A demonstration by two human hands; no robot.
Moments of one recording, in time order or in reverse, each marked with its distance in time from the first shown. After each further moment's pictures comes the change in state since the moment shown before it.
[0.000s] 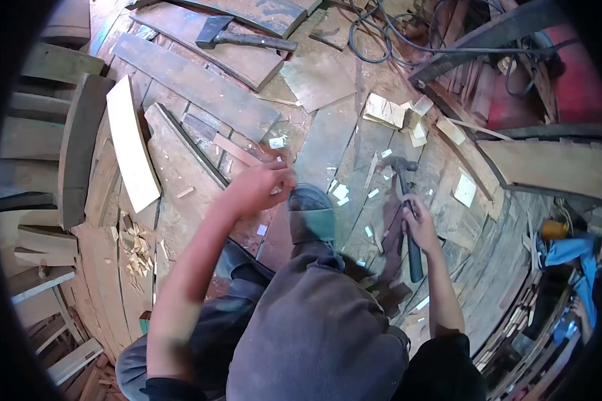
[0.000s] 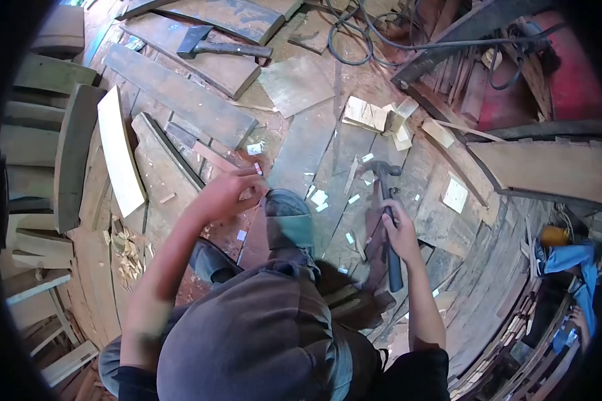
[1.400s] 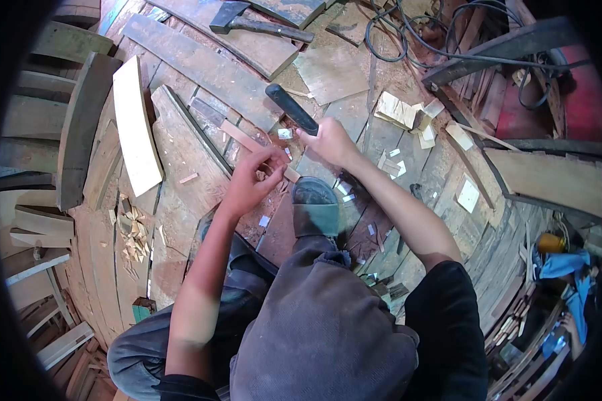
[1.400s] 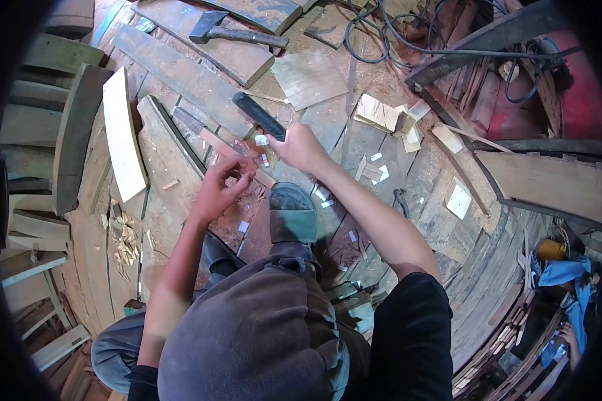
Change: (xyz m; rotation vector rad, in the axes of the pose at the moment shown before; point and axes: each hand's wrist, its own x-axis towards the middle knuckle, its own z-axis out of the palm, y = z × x) left_hand -0.023 -0.016 0.025 -0.580 0.489 -0.243; right_hand 0.149 -0.194 0.164 -0.355 -0.103 -0.502
